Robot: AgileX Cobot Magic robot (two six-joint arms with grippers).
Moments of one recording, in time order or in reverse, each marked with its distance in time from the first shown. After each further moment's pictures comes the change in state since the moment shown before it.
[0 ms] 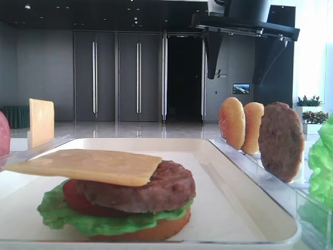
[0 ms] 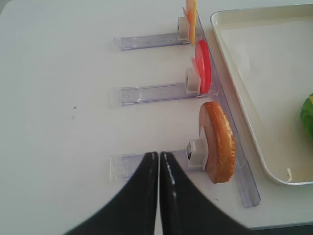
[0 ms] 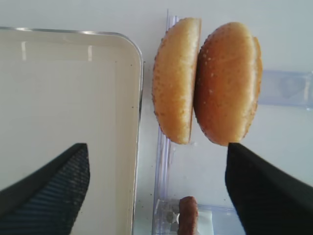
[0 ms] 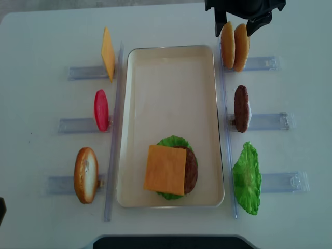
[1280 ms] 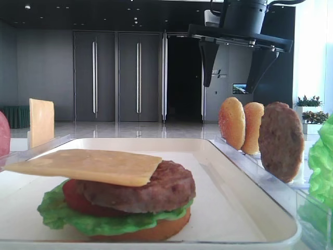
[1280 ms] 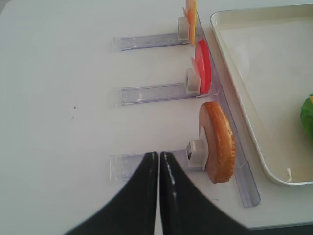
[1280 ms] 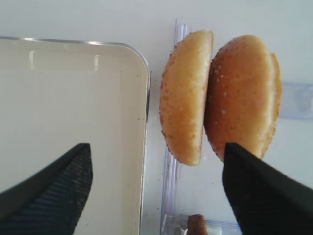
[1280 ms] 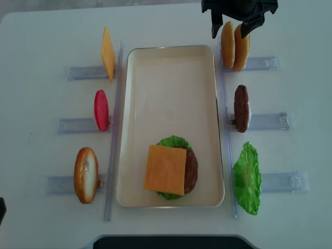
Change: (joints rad) left arm 0.000 0.000 0.000 0.000 -0.001 0.000; right arm -0.011 0.068 -0.061 0.030 0.000 -0.017
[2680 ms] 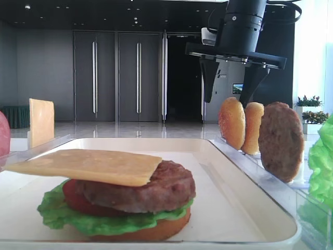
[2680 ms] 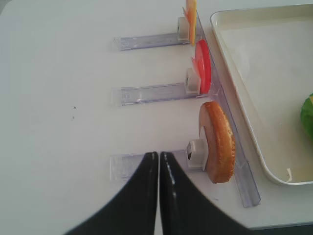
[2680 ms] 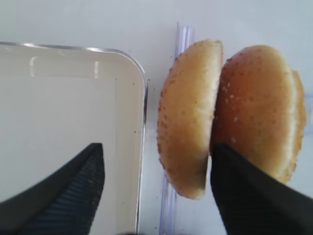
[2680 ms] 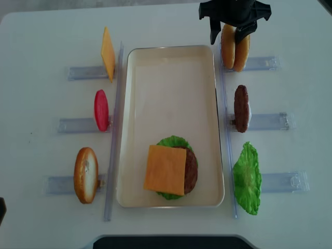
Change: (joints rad) left arm 0.000 0.000 0.000 0.000 0.000 0.000; right arm -0.010 0.083 -0.050 0.019 0.000 -0.020
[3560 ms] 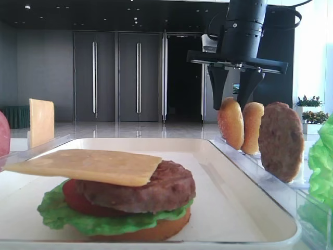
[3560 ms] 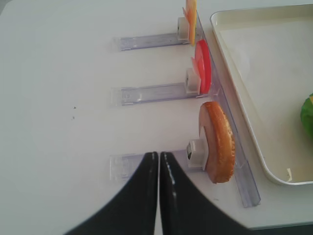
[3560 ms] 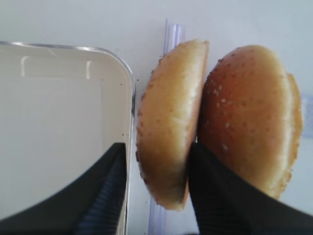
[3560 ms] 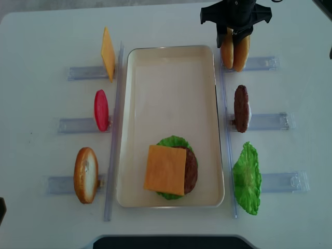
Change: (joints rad) left arm 0.000 0.000 0.000 0.000 0.000 0.000; right arm -0.001 0.022 -0.001 -0.022 0.002 -0.002
